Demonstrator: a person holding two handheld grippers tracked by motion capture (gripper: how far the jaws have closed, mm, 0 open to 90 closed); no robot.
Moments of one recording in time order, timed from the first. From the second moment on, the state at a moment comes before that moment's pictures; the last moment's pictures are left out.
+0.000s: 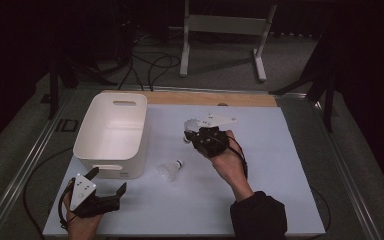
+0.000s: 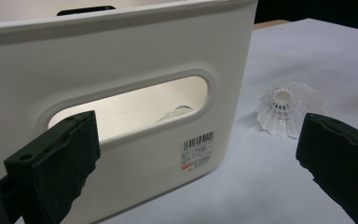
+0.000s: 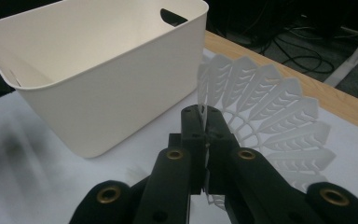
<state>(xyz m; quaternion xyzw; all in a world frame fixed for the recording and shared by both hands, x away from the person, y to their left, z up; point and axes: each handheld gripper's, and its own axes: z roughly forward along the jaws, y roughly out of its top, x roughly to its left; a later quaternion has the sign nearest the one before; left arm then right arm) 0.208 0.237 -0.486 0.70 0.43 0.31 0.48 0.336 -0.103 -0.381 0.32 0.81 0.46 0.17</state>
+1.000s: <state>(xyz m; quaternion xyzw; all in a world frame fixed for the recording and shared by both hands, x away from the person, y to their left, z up) 0.208 0.237 -0.486 0.70 0.43 0.31 0.48 0.338 -0.081 -0.370 0.31 0.81 0.47 0.17</state>
